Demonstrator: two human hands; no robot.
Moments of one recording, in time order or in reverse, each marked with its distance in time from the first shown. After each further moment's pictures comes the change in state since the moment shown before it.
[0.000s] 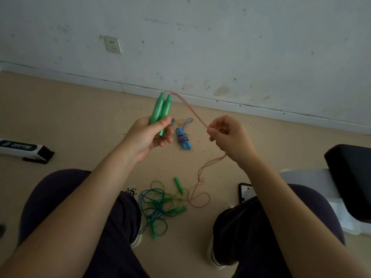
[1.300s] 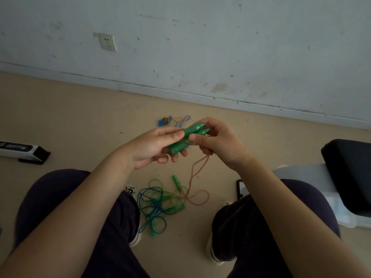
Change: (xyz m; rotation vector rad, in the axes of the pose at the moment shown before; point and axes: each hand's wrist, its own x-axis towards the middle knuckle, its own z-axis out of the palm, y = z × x) left_hand -0.010 -0.007 0.008 0.163 -0.423 -0.151; right_hand -0.010 -0.005 0.011 0.367 -0.307 -0.047
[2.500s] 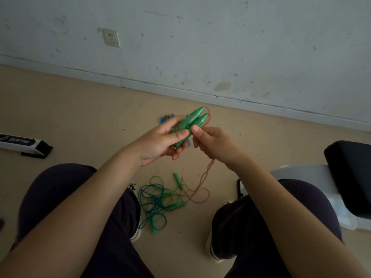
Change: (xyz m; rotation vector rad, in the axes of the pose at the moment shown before) left_hand 0.005 -0.009 0.004 -0.017 0.017 0.154; right_hand 0.007 0.012 0.010 -0.323 0.025 0.159
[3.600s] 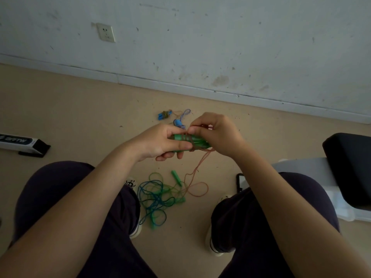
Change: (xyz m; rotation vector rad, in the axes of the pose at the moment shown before) left_hand 0.003 0.001 0.001 0.346 -0.058 -0.125; right_hand -0.002 -0.009 -0.012 -0.272 0.106 -0.297
